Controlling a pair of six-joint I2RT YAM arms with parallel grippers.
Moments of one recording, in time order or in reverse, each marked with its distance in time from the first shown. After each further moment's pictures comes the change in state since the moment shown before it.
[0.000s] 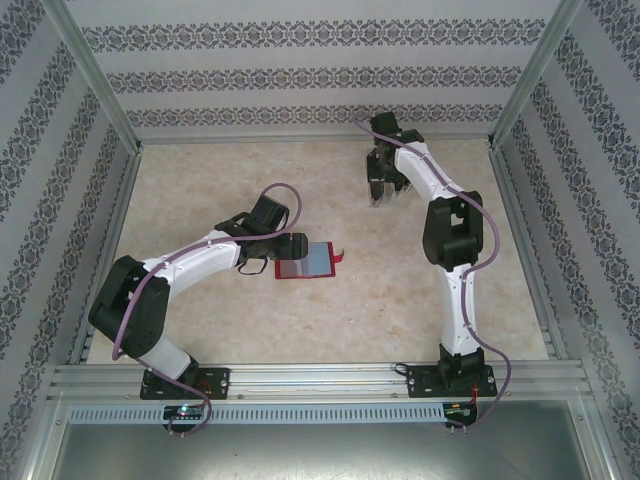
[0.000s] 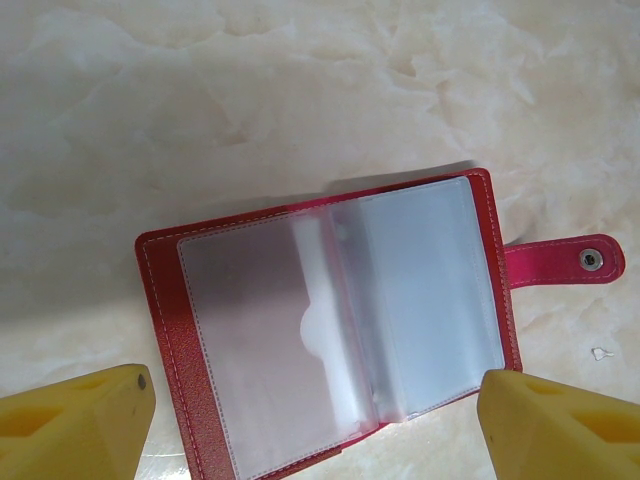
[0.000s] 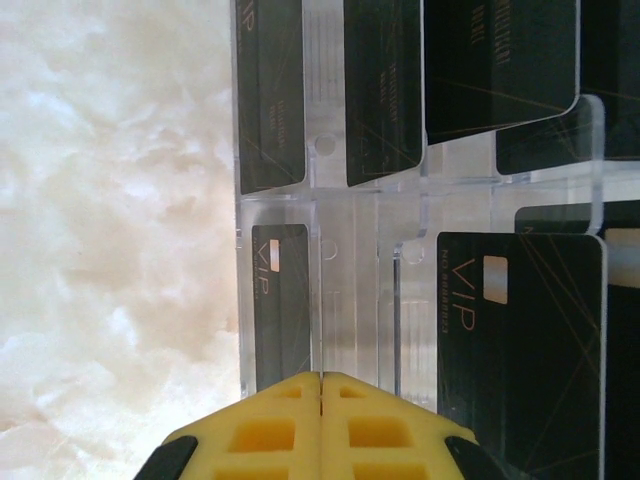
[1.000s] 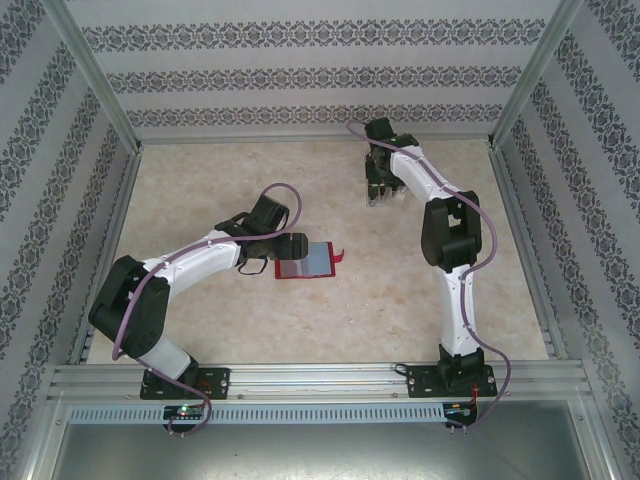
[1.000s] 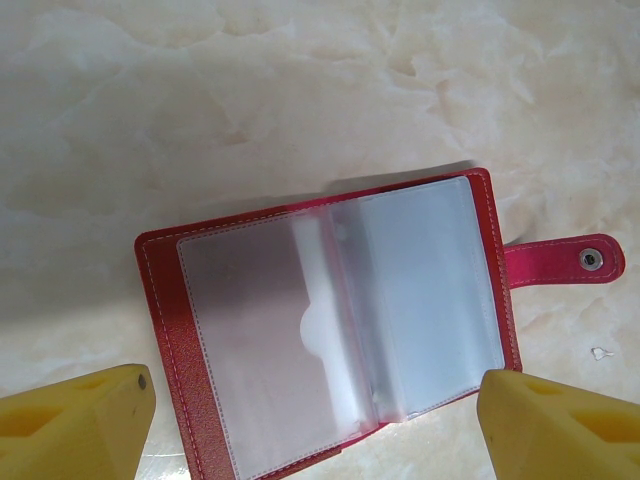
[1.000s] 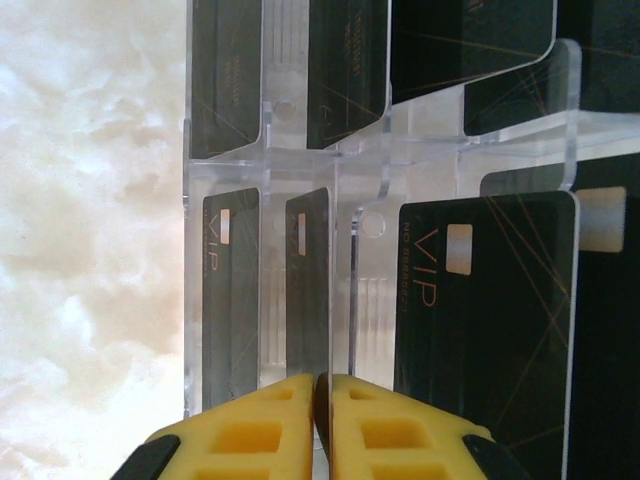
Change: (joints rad) left arm 0.000 0.000 0.000 0.000 0.000 0.000; right arm 0.019 -0.003 -0.053 0.018 0.095 -0.002
